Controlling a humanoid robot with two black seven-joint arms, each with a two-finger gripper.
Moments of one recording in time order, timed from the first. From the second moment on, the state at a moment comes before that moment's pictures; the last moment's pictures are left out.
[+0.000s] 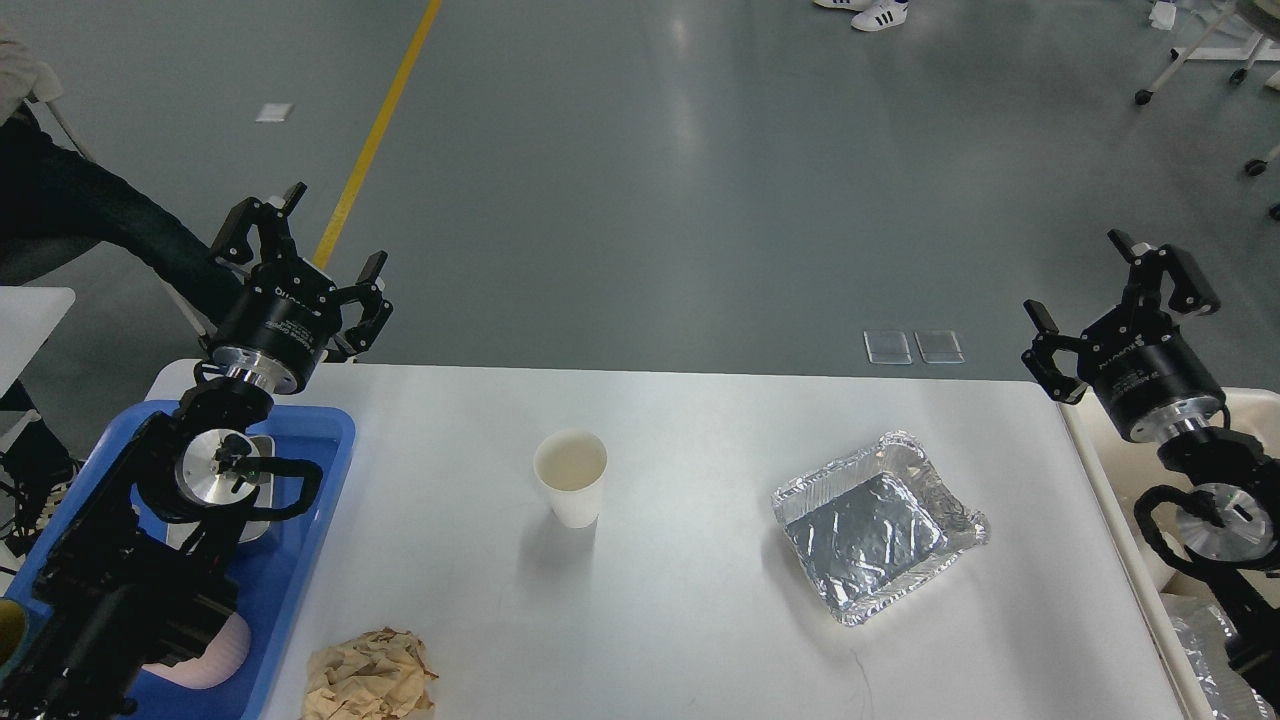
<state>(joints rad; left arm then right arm) -0.43 0.10 -1.37 -1.04 0.42 -0.22 -0.16 0.32 -0.51 1.23 1.12 -0.25 0.23 0.22</state>
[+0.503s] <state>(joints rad) -0.34 0.11 -1.36 -1.02 0.41 -0.24 -0.22 0.31 -0.86 1.05 1.42 -0.96 0.24 0.28</state>
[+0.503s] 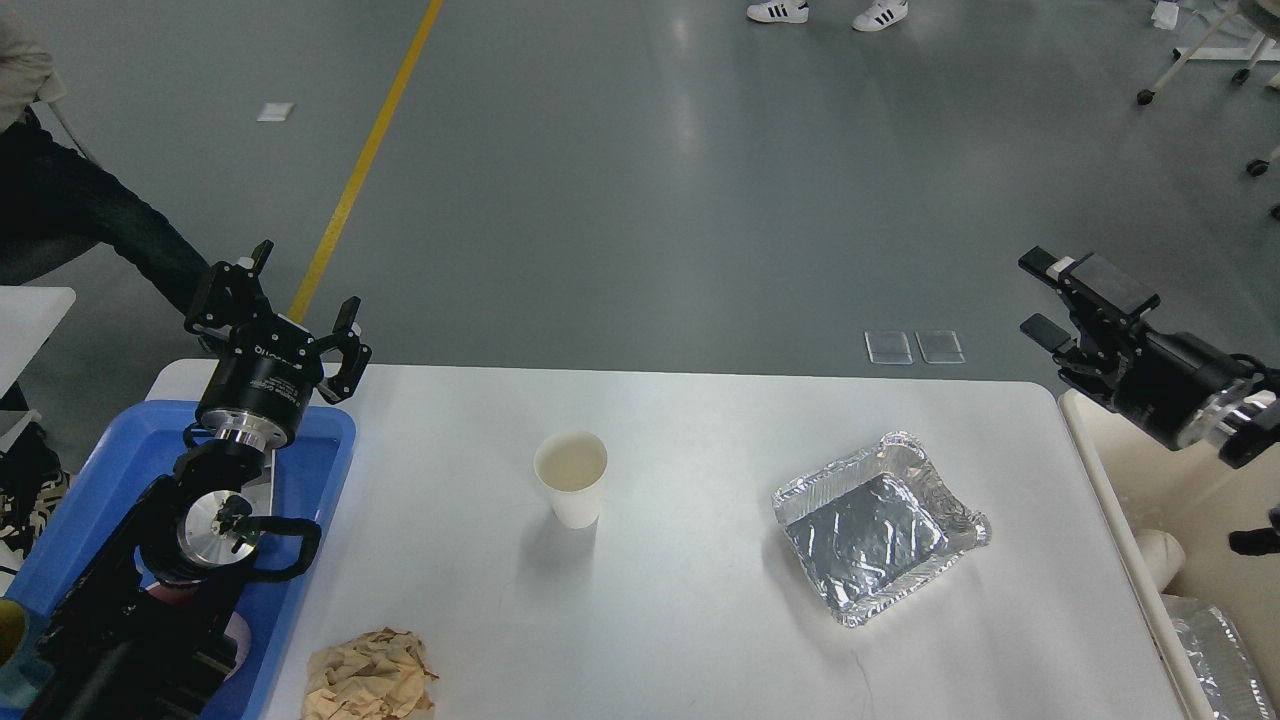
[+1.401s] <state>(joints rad) -0.29 0.09 -1.35 -1.02 0.41 -0.24 -0.21 0.33 -1.69 0.78 1.78 -1.51 0.26 0.34</state>
